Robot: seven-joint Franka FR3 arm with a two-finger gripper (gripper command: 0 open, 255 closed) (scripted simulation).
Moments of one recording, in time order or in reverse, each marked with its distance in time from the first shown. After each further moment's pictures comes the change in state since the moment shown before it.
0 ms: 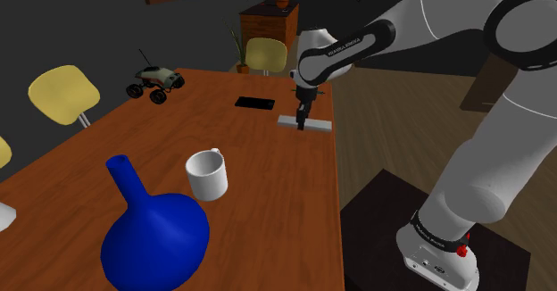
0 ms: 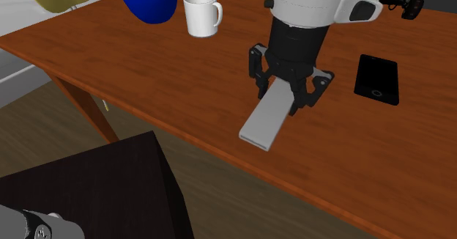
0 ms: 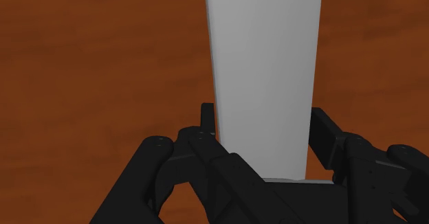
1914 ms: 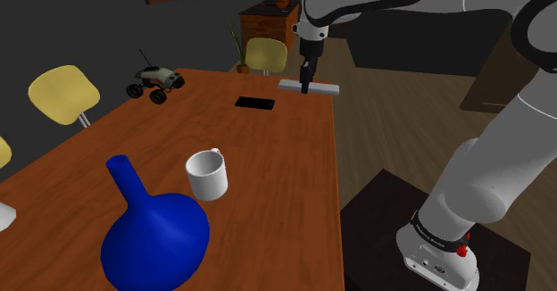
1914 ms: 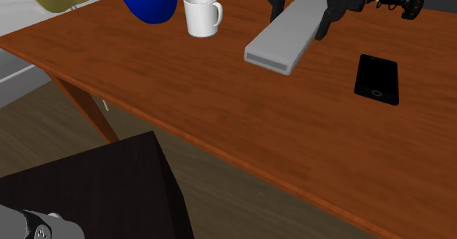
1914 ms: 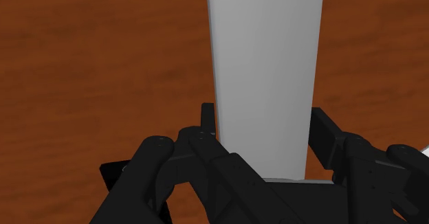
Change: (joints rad) arm 0.000 -0.100 0.002 0.287 -0.011 -0.386 0.012
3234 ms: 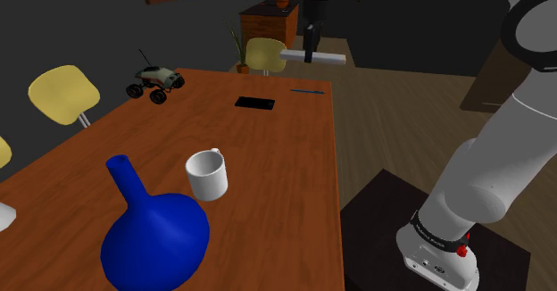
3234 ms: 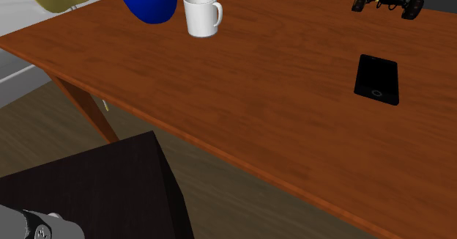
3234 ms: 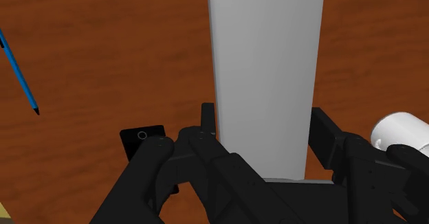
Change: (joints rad) arm 0.000 0.036 -0.001 0.312 0.003 -0.276 0.001
